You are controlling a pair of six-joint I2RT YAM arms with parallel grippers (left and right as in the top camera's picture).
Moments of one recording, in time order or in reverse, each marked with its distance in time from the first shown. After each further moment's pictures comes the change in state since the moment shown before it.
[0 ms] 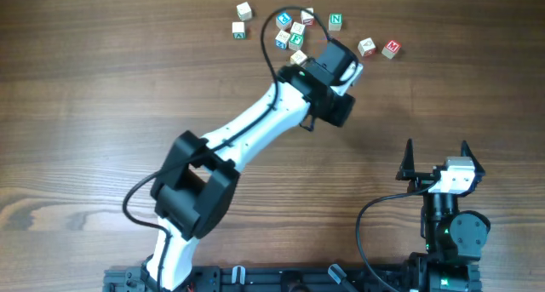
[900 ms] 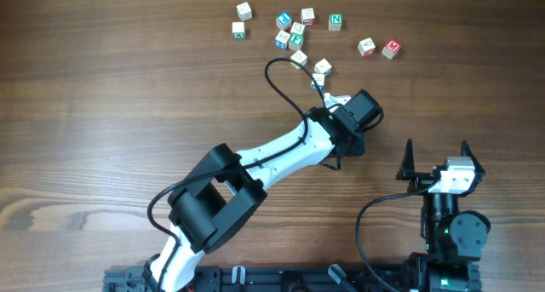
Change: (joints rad) left arm -0.175 0.013 -0.174 0.113 -0.195 -0.713; right arm 0.000 0.000 0.000 0.000 0.000 0.000
